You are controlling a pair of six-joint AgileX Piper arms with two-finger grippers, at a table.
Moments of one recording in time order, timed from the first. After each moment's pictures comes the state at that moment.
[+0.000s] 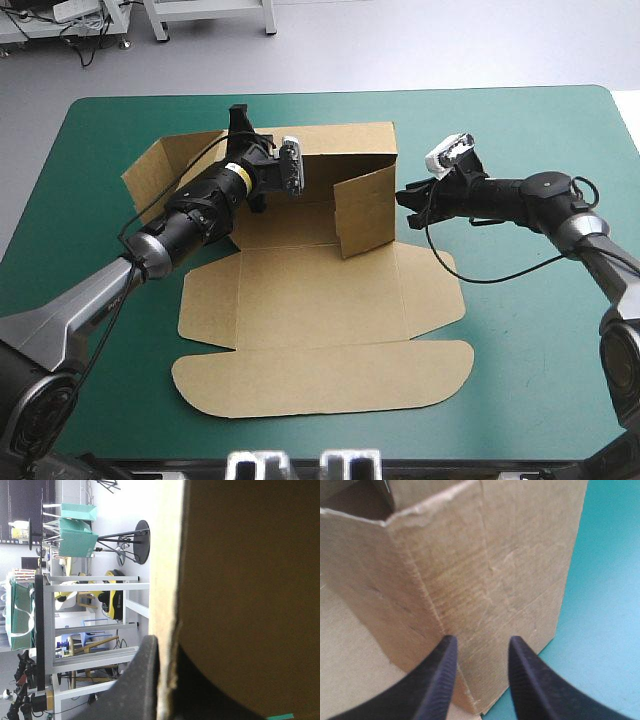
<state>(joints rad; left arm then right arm) -0.51 1.62 -1.22 1.15 0.19 0.09 0.10 1.67 -1.14 1.24 0.73 -1.51</state>
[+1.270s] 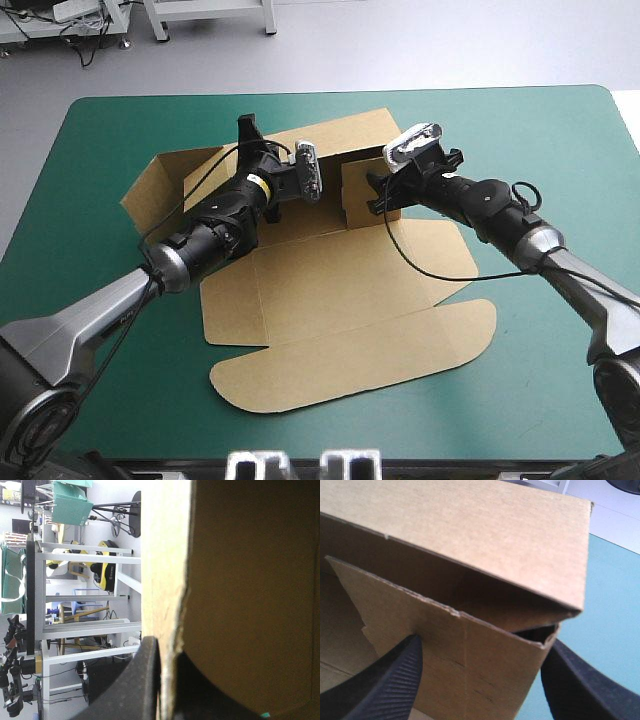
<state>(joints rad) -0.65 1.62 -1.23 1.20 0.42 -0.08 0.37 1.62 -1.15 1.14 0.17 -1.35</state>
